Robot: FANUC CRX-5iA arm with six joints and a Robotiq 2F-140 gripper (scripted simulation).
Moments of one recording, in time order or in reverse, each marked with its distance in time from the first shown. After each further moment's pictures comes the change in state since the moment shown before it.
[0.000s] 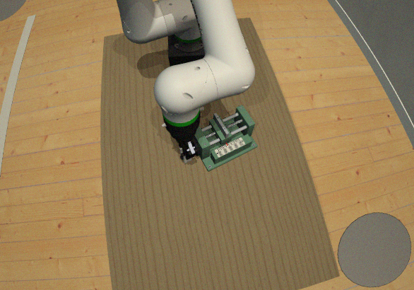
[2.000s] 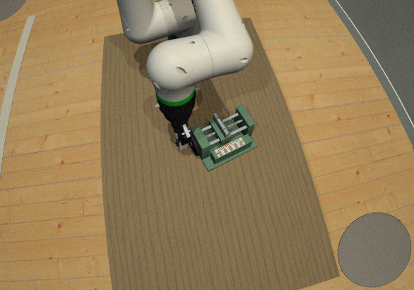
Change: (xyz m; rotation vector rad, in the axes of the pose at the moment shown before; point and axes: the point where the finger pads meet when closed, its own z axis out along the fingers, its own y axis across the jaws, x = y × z) arm 0.000 0.024 -0.056 -0.001 0.000 0.000
